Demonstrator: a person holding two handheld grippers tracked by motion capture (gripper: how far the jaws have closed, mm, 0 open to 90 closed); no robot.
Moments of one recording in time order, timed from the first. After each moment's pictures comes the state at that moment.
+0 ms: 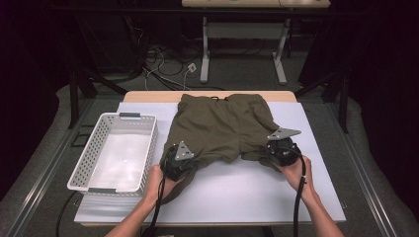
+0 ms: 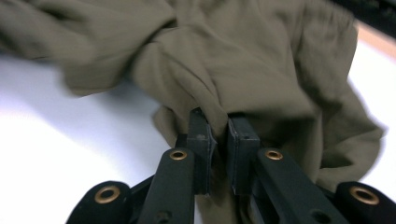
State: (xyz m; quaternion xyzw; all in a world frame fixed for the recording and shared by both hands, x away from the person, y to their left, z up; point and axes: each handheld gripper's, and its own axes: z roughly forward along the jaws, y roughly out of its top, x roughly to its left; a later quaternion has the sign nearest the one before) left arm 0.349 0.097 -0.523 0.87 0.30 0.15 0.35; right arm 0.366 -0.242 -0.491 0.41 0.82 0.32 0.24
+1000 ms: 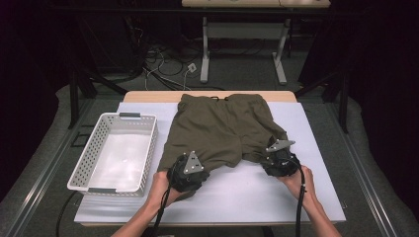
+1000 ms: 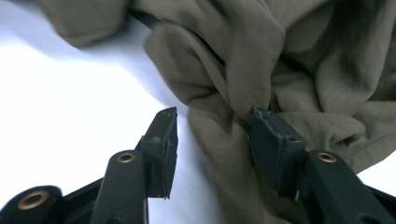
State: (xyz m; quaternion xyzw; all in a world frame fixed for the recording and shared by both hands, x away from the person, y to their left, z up) left arm 0.311 0.076 -0.503 0.90 0.21 0.15 0.35; right arm 0.355 -0.250 -0.525 0.41 0.85 0.25 0.22
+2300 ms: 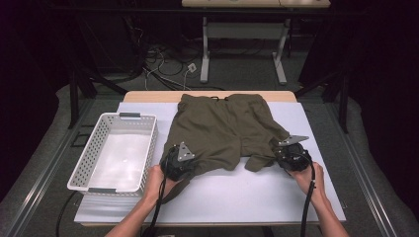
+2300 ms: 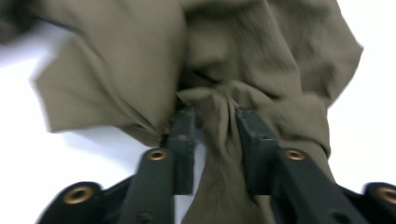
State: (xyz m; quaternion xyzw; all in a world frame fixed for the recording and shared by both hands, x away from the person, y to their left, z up) left arm 0.342 0.099 -0.516 0.88 0.29 0.18 0.34; right arm 0.362 -0.281 -0.516 0.44 0.82 0.26 0.24
